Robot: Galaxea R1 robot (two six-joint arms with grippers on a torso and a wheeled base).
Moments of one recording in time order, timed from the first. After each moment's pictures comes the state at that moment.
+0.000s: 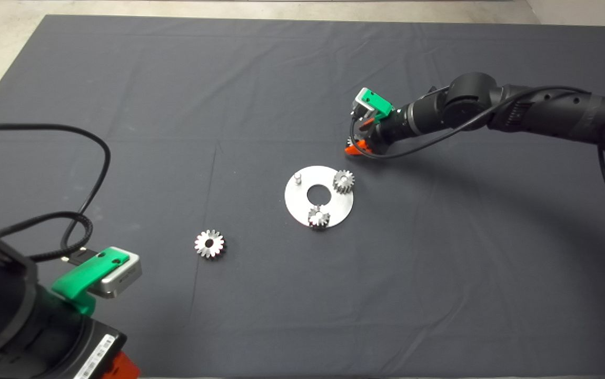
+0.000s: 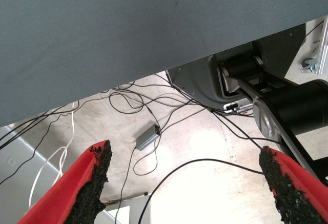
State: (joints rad) left arm -0.54 2.06 -0.32 -0.02 1.52 -1.41; right arm 0.28 2.57 -1.54 -0.41 -0.67 0.15
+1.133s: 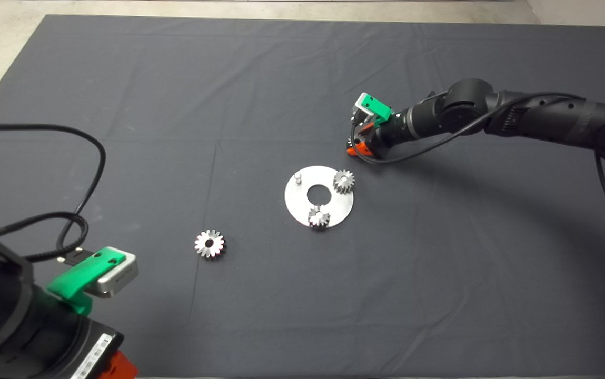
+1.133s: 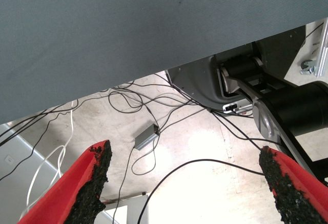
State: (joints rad) left arm -0.54 2.04 -0.32 -0.02 1.52 -1.41; right arm 0.26 2.57 -1.57 -0.42 -0.67 0.11
